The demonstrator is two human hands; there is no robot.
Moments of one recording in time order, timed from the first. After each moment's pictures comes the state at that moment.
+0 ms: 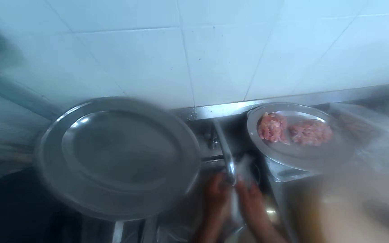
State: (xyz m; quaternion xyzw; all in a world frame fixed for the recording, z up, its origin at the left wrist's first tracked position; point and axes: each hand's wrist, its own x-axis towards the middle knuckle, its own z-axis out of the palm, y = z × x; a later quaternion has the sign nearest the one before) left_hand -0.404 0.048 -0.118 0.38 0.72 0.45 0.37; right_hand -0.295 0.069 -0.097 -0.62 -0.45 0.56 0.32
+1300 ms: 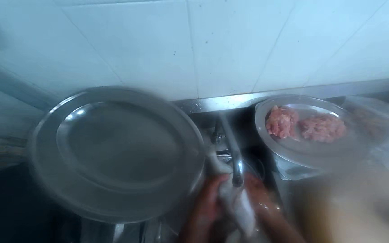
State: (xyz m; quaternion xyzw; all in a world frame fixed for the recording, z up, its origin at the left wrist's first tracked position) left_hand -0.436 0.051 -0.110 0.00 0.47 0.53 0.71; right_hand -0.284 0.094 -0.111 -0.54 -0.44 0.65 0.30
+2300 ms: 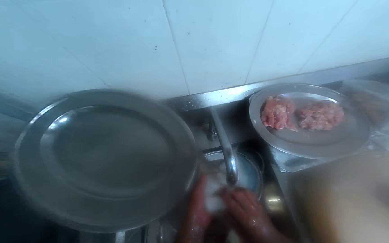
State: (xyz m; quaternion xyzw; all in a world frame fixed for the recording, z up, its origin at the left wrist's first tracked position) left_hand -0.449 0.026 -0.141 -0.03 0.53 0.56 0.64; right_hand -0.270 0.028 -0.140 -0.36 -0.88 0.20 0.23
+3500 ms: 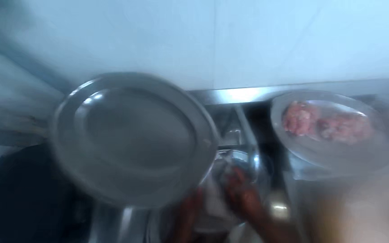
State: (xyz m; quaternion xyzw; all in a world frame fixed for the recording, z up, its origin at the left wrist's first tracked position) left_hand -0.493 -0.043 -0.206 0.46 0.86 0.21 0.07; right_hand -0.293 0.061 -0.212 -0.47 -0.84 0.23 0.13
